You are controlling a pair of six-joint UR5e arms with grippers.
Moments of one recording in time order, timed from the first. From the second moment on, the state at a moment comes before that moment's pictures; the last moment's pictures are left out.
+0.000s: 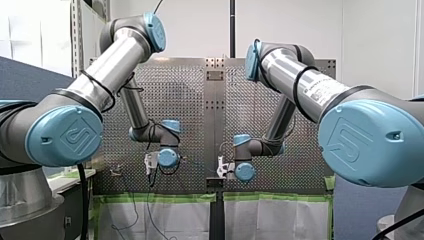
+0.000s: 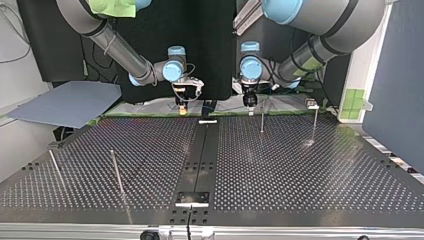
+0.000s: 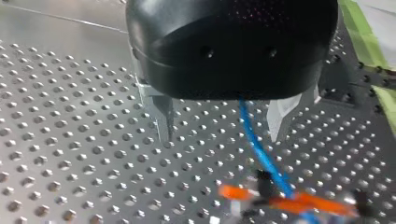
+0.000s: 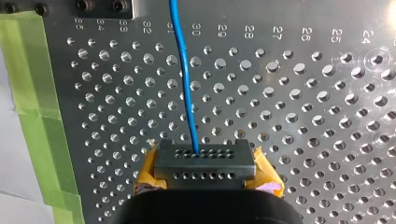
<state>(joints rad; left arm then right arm) -0.32 -2.34 -1.85 -2.29 -1.93 -1.72 2.19 -0.51 1.38 -0.68 1.77 1.59</state>
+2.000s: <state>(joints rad) -0.36 -2.40 -1.71 -2.39 -2.05 -1.63 2.18 -0.50 1.38 -0.68 1.77 1.58</state>
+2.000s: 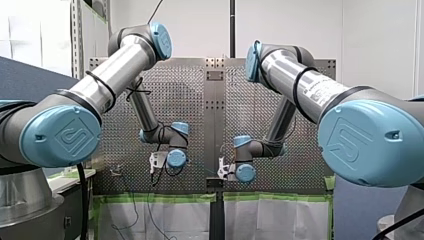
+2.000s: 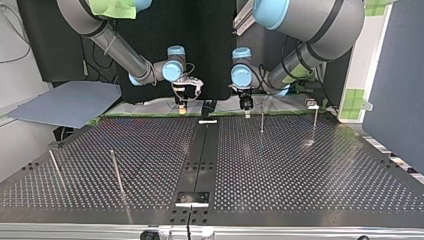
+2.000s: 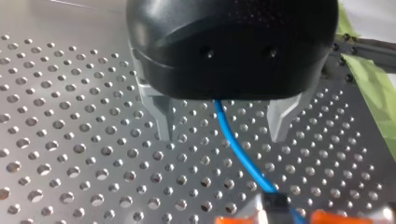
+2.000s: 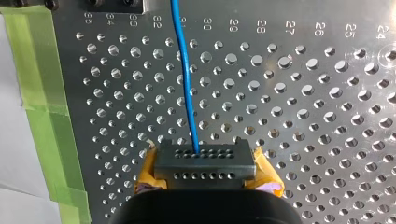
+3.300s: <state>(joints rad) -0.38 -2.41 -1.71 -2.39 -2.14 -1.62 2.18 -0.50 1.38 -0.68 1.77 1.58</state>
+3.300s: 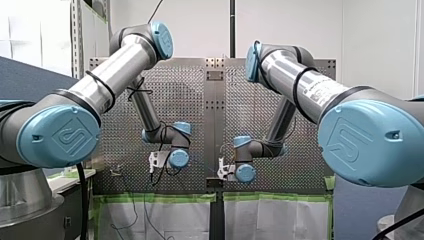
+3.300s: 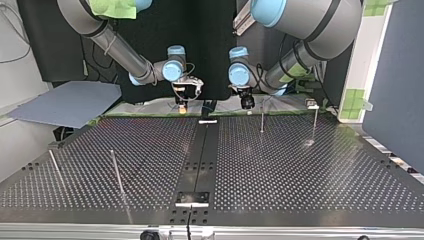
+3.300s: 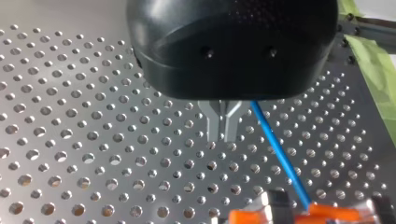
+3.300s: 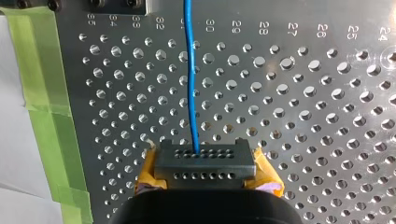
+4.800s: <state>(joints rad) -0.51 -2.11 -1.71 -2.55 -2.20 -1.61 2.19 -0.76 1.38 -0.49 1.78 1.57</state>
